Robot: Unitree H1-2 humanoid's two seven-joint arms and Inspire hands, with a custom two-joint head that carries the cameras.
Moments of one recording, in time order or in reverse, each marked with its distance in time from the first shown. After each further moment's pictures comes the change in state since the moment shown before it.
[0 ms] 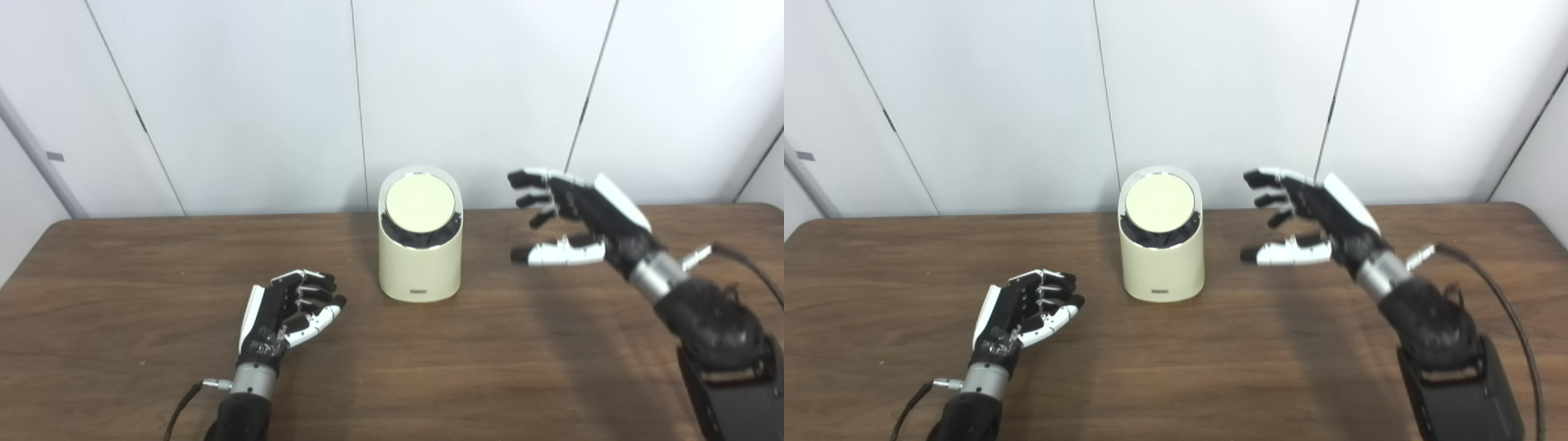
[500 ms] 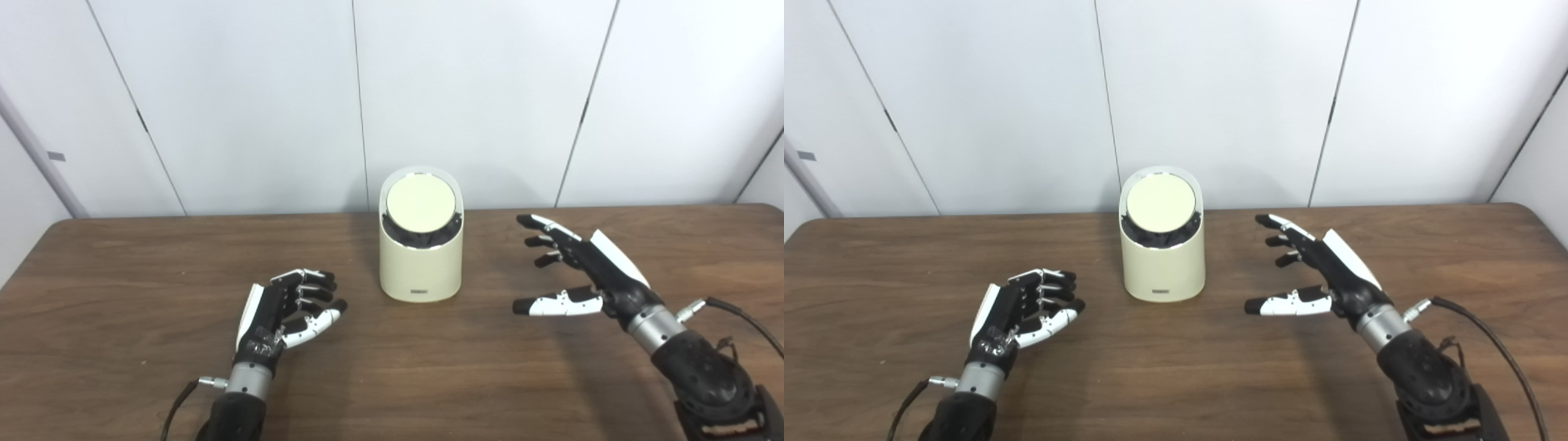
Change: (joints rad) left arm -0.001 0.022 -0.004 0.000 -0.031 -0.023 -0.039; right arm 0.089 0.019 0.029 0.025 -0.061 -0.064 -0.075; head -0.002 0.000
